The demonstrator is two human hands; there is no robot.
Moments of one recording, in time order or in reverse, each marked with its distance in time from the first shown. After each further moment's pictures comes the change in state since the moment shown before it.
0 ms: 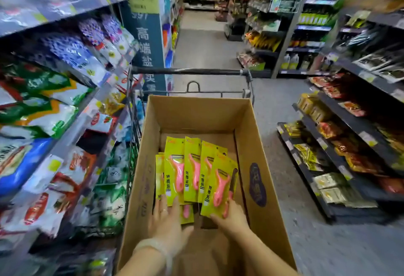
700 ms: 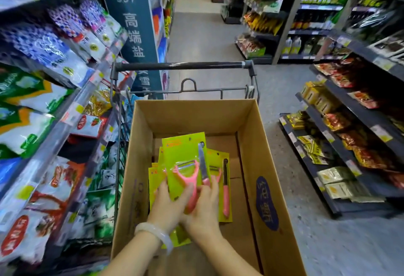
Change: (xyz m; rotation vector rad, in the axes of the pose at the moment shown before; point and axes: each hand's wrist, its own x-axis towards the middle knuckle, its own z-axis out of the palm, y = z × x) left_hand 0.082 0.022 -0.045 -0.948 0.149 -0.025; right_hand -0.001 -0.105 0.001 0.203 0.186 -0.359
